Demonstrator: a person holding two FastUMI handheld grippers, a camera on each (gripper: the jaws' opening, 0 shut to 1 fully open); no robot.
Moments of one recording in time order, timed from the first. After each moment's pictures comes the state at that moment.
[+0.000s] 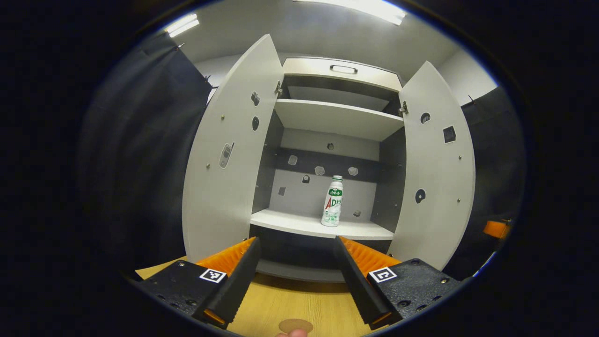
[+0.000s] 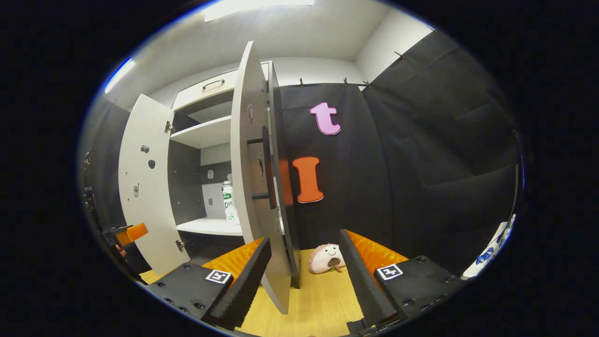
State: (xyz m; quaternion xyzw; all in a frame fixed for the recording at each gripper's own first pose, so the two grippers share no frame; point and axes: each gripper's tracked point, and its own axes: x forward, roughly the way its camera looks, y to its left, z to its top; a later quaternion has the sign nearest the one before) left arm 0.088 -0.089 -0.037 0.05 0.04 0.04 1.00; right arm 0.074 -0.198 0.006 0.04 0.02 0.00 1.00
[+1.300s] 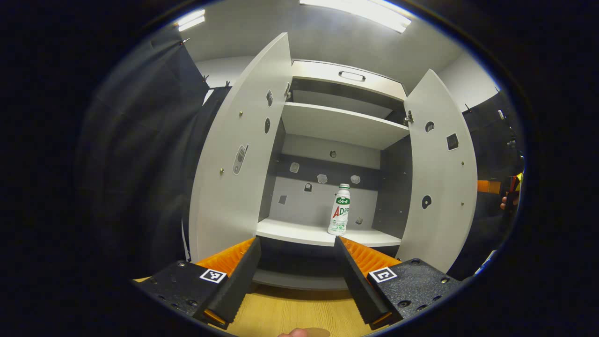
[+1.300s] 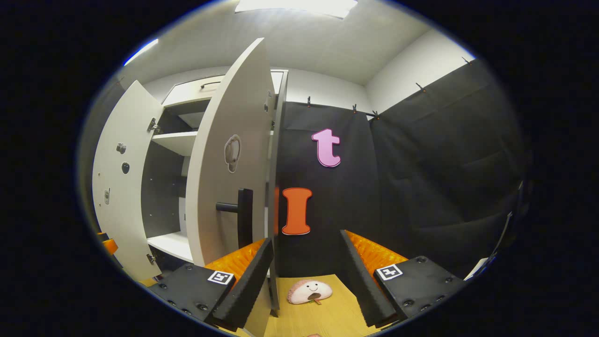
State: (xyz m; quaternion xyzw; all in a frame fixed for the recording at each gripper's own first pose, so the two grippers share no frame) left arm 0.116 -0.046 -0.030 0.03 0.02 -0.01 1.00; right arm 0.166 -0.161 0.105 -0.05 -0.03 -0.04 1.00
